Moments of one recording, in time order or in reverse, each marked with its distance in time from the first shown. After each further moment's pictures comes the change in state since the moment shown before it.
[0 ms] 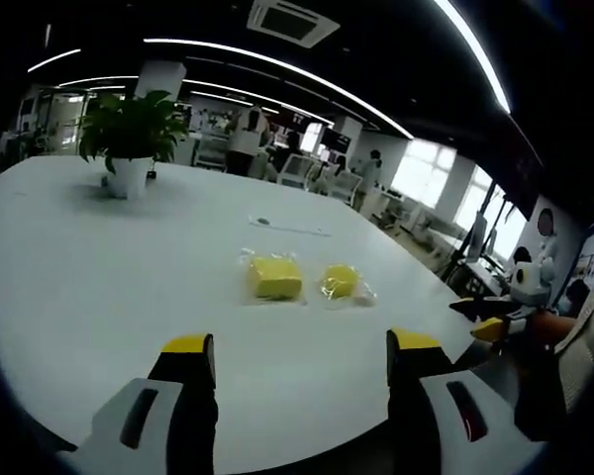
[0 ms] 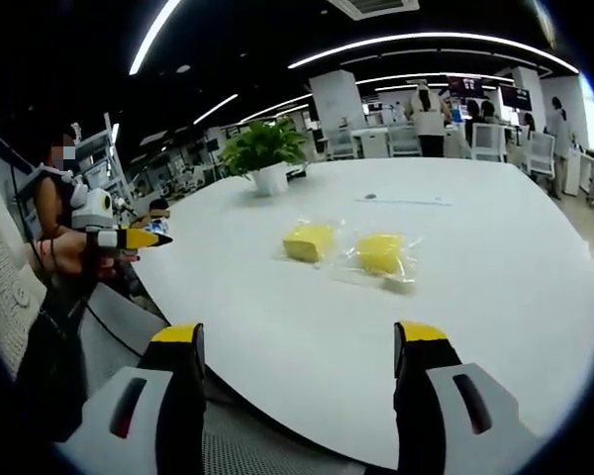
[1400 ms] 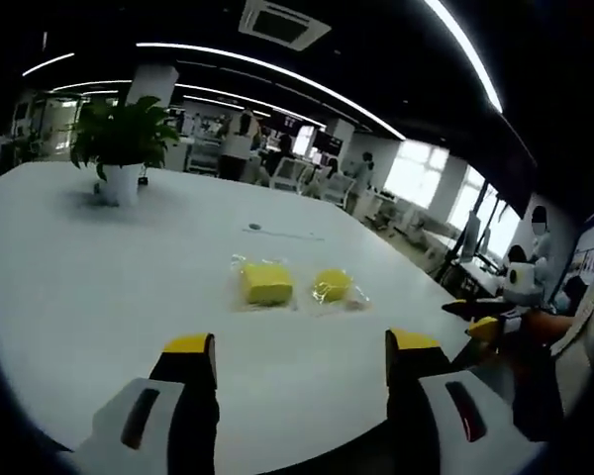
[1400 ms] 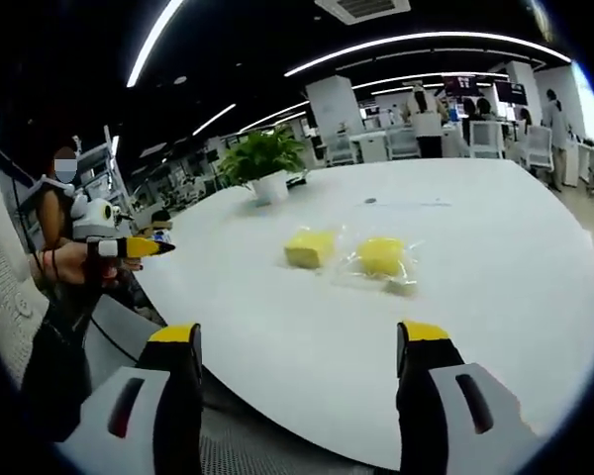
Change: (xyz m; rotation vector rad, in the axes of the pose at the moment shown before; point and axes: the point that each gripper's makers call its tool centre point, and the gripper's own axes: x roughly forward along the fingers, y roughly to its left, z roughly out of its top) left arm -0.001 -0.007 0.000 0.017 -0.008 -0.029; right arm -0.001 -0.001 -0.001 0.044 -0.030 0.010
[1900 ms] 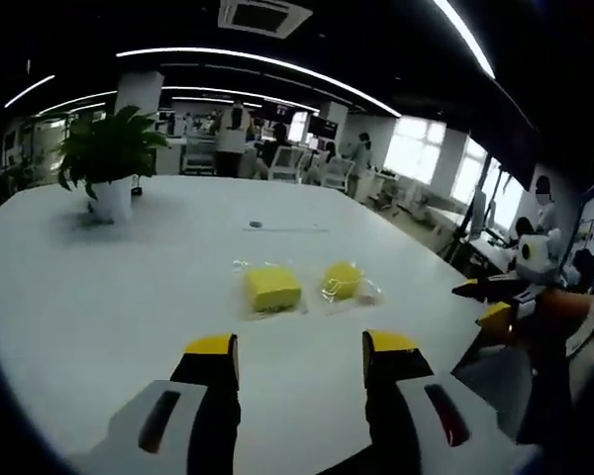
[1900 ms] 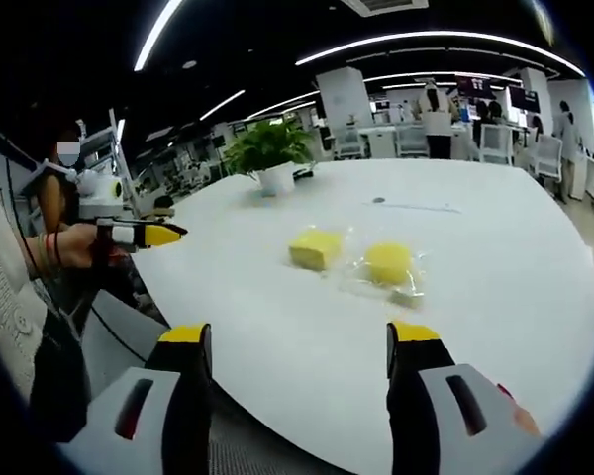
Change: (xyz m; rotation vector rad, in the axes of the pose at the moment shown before) left arm 0.019 -0.004 0.013 0.089 0.053 0.004; right arm 0.012 0.006 0.012 -0.048 0.022 0.016
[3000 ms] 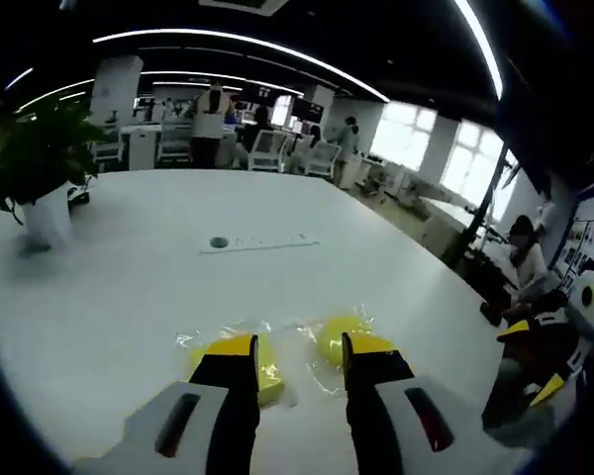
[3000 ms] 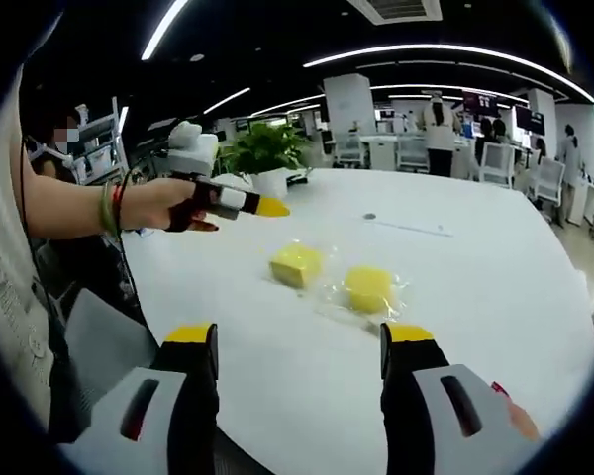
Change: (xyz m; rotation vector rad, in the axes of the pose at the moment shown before) left arm 0.173 -0.012 0.068 0.022 0.076 -0.043; right arm 0.013 -0.030 0.036 -0.093 0.020 -0.022
